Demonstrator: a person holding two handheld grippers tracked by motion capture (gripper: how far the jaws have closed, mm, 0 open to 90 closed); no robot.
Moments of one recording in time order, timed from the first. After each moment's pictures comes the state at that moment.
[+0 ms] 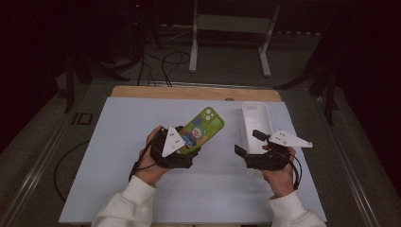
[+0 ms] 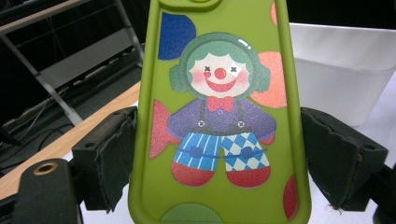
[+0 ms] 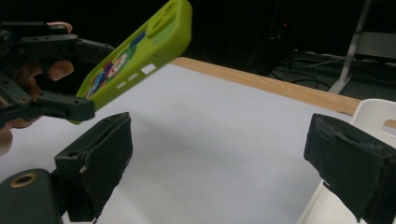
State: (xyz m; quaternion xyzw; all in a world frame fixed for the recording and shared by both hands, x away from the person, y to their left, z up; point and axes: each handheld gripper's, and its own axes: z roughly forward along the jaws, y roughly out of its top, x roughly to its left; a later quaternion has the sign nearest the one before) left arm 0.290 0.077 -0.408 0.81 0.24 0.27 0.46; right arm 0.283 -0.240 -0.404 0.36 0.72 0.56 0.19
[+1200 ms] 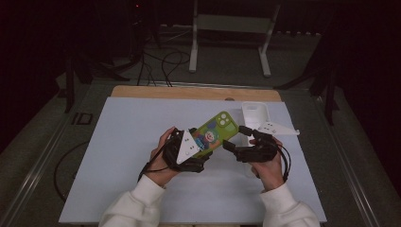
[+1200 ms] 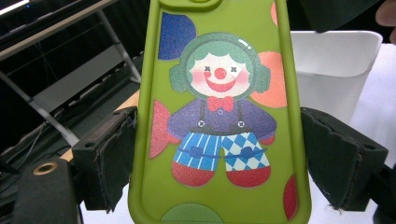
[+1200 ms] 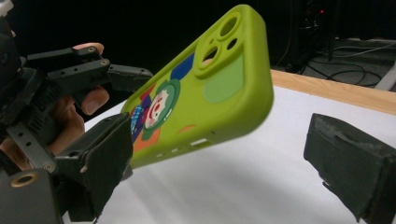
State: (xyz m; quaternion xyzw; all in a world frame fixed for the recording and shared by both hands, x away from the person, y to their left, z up) left arm 0.281 0.048 -0.407 0.82 0.19 0.29 0.46; right arm 0.303 -0.214 -0.397 0.36 0.72 0.58 0.12
